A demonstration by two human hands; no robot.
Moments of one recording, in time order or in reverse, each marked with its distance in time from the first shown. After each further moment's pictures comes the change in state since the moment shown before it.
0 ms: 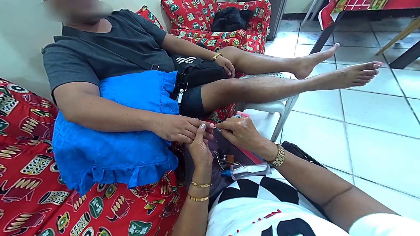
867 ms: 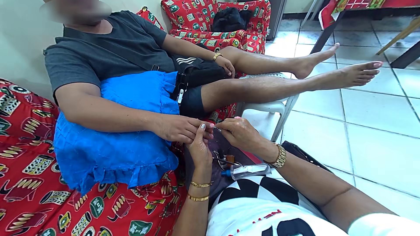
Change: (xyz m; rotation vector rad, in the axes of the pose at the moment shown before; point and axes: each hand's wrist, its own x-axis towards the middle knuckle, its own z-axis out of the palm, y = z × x) left_hand 0.000 0.001 0.000 0.001 0.005 -0.007; right_hand 0.004 -0.012 -0.011 0.060 -0.164 0.091
